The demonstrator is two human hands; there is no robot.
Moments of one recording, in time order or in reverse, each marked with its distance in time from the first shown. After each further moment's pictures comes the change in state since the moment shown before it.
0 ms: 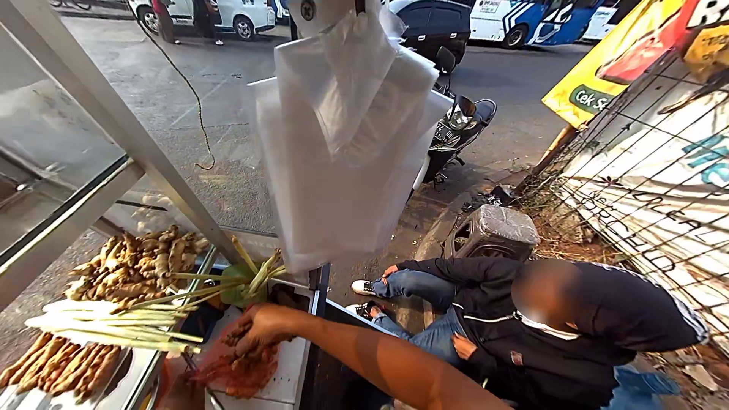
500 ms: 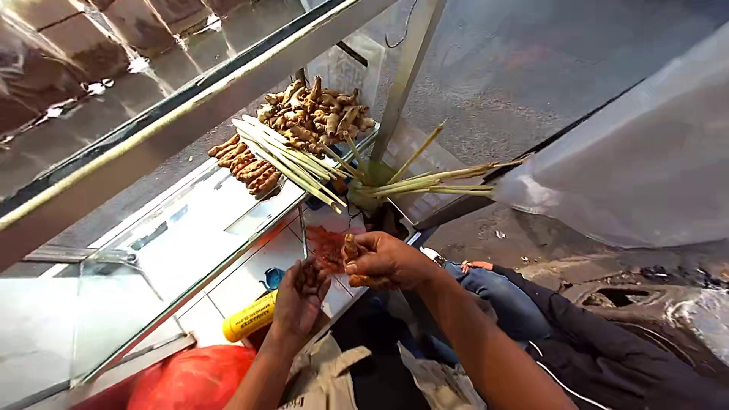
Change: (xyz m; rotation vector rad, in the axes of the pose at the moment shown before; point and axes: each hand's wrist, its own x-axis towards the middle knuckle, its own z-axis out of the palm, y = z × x) left_hand -0.122 0.053 -0.024 -1.905 0.030 -0.585; right_hand -0.038 -0.013 0.040 0.594 -0.399 -0.206
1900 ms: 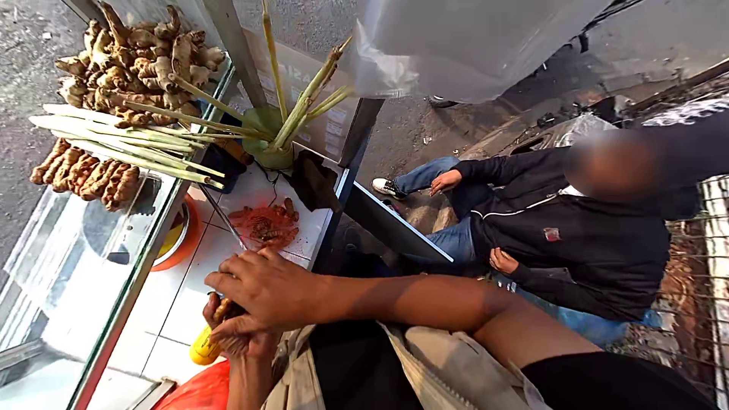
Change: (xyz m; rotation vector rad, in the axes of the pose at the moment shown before) left_hand -0.019 -0.033 -0.043 -0.546 -0.534 -0.019; right_hand 0.010 0.058 0.088 -1.073 0.298 -0.304
